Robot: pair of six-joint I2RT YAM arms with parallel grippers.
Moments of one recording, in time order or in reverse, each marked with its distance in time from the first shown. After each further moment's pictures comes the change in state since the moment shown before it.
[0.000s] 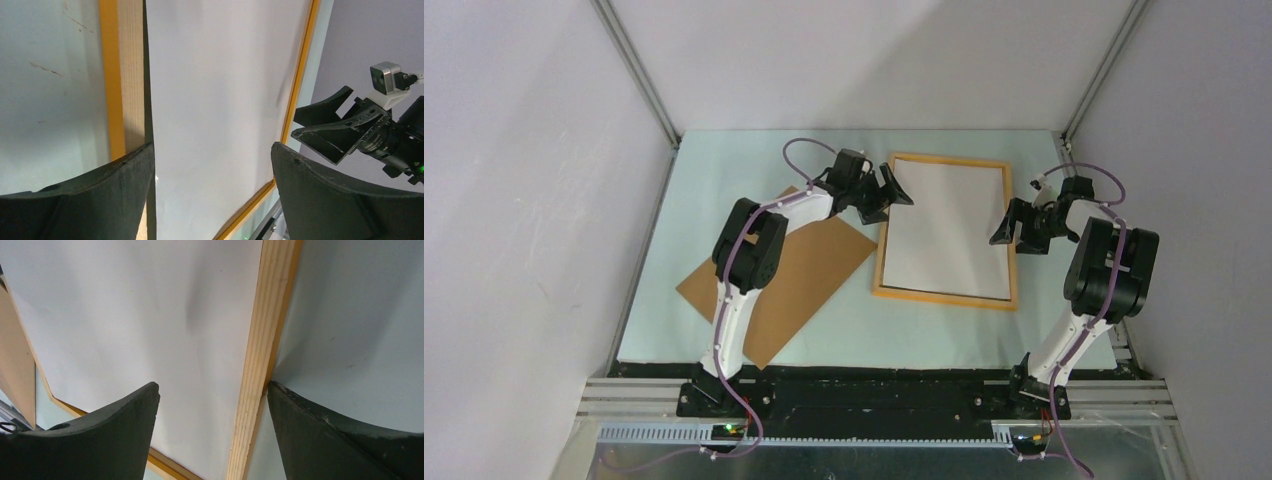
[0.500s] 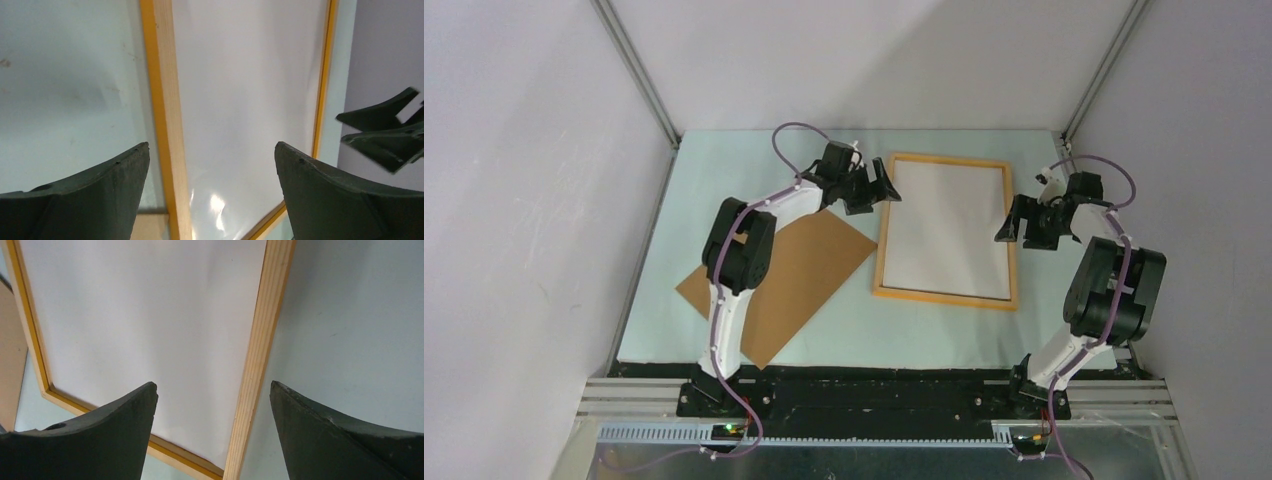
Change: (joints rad) left arm 0.037 -0.032 0.027 -0.076 -0.033 0.203; right arm 0.000 -0.142 -0.051 -0.019 0.058 -0.021
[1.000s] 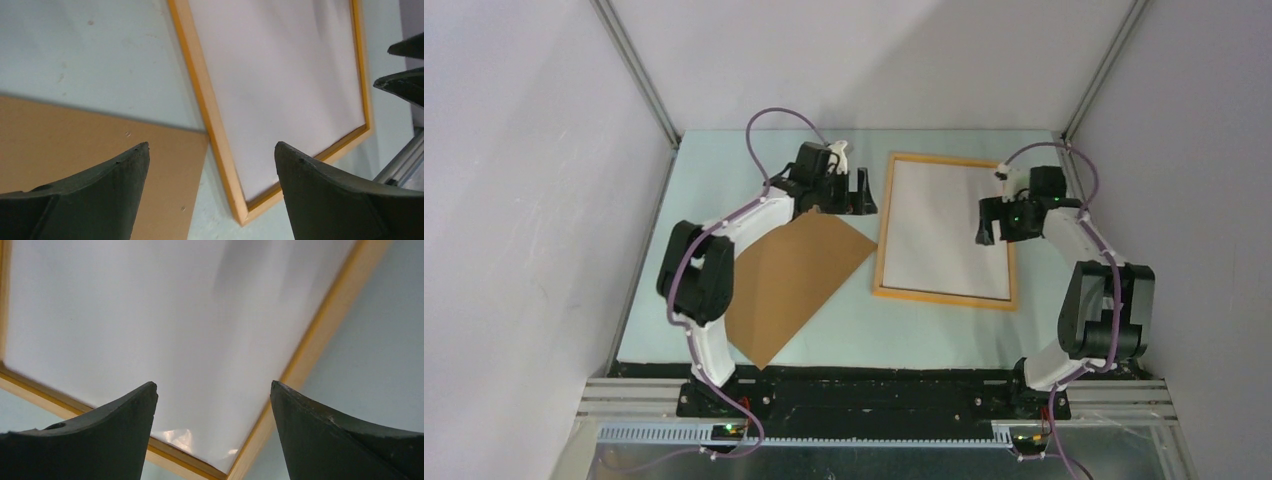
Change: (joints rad) left arm 0.019 -0.337 -0.259 -0.101 -0.066 0.354; right arm 0.191 -0.150 -0.044 0.029 0.155 -0.103
